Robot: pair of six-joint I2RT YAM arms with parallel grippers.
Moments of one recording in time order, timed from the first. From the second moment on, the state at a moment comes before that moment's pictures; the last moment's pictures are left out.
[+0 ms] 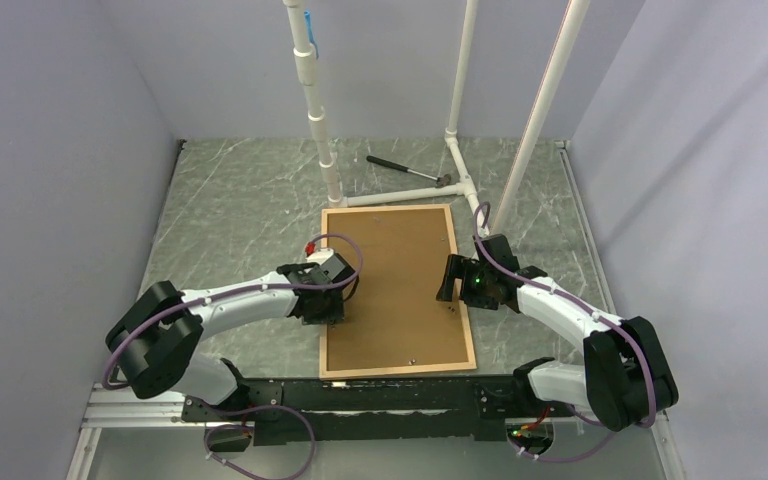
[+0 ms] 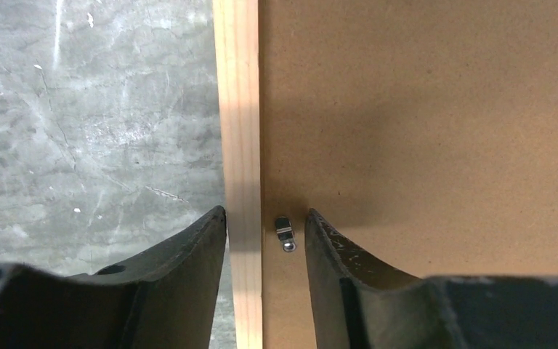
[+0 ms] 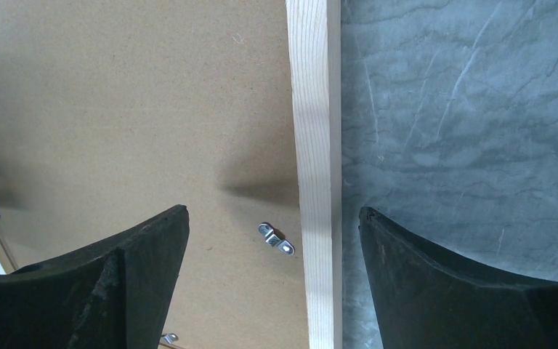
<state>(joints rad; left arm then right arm) -0.85 1.43 0.76 -0.58 -0.26 -0.91 0.36 1.23 0.54 -0.32 -0.15 0.52</state>
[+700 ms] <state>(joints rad) -0.87 1.40 0.74 -0.61 -0.30 -0.94 0.36 1.23 0.55 -0.34 -0.15 0.52</state>
